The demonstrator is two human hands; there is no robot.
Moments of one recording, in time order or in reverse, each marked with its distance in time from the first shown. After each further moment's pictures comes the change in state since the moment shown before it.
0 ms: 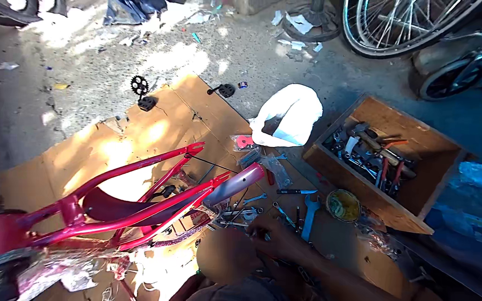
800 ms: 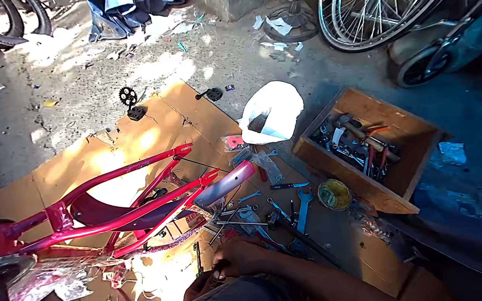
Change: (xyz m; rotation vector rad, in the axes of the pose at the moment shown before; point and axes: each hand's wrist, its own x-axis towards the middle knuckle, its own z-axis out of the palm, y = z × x) left_hand 0.026 -0.077 0.019 -0.187 0.003 -0.142; right_hand 0.031 -0.005 0.077 -0.192 -0.494 -0.137
